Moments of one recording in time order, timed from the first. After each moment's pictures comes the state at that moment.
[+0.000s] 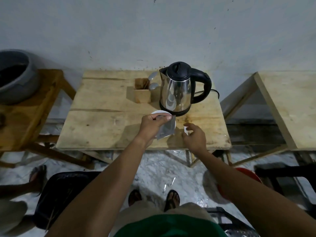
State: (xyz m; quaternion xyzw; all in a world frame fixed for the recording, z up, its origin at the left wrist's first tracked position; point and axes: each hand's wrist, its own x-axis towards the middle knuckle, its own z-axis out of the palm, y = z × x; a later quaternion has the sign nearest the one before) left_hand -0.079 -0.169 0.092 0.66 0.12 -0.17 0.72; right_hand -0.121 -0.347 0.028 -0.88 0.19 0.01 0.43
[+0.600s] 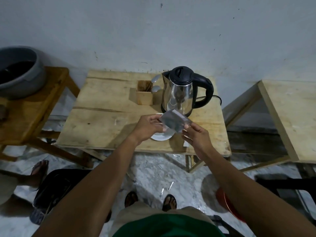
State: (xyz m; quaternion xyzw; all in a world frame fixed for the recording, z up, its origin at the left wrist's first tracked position) left_hand -0.072 -0.151 0.089 0.73 0.03 -0.22 0.65; right_hand -0.110 -0.364 0.050 -0.59 0.22 0.08 0.78
